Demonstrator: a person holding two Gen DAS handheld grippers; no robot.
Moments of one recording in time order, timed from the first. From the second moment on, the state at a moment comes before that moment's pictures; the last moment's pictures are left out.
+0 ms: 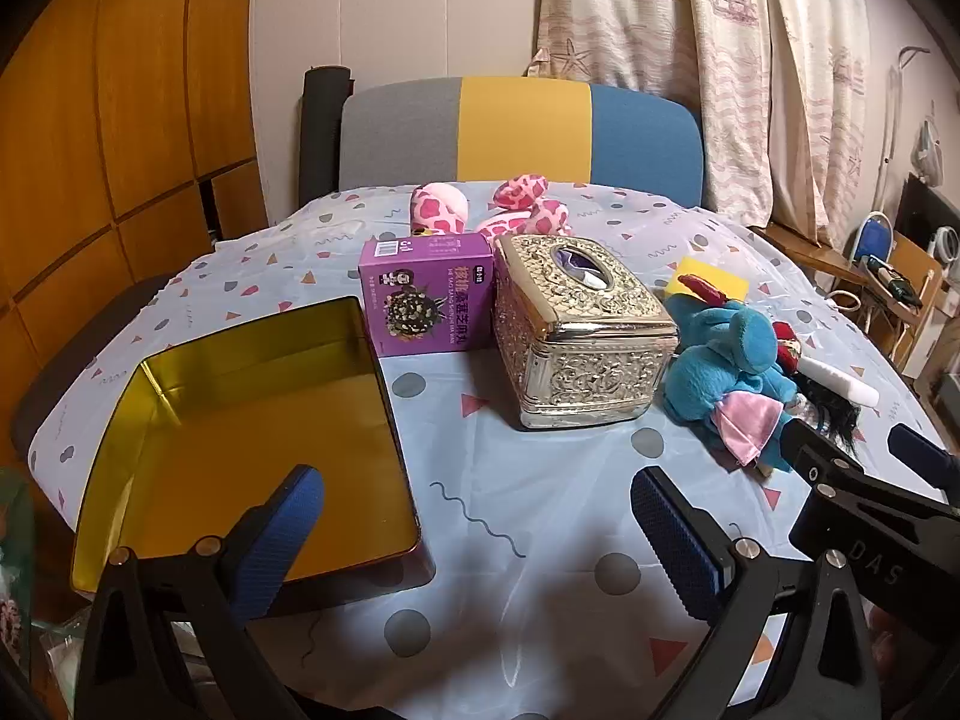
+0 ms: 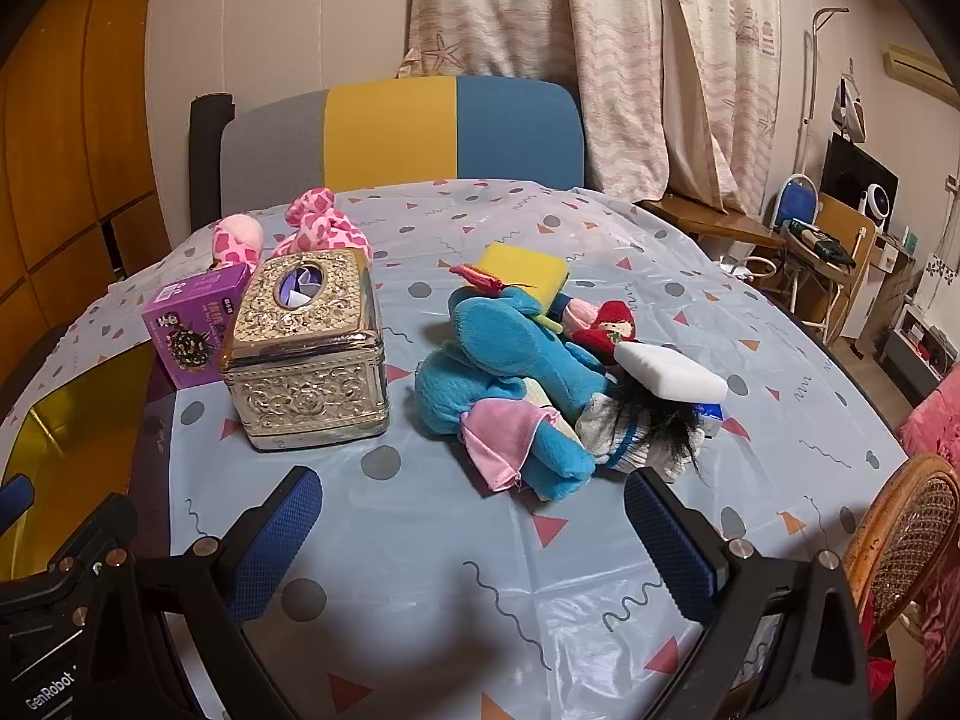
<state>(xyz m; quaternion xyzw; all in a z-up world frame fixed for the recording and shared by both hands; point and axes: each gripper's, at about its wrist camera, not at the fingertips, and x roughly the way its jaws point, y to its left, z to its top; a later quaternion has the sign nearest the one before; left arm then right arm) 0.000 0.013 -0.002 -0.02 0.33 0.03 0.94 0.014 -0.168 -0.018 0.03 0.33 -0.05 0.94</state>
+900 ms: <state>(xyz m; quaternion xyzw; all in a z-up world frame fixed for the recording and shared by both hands) -0.004 0.011 0.000 -0.01 0.33 0.02 0.94 0.014 -0.169 -0.021 0.03 0.33 -0.04 0.94</state>
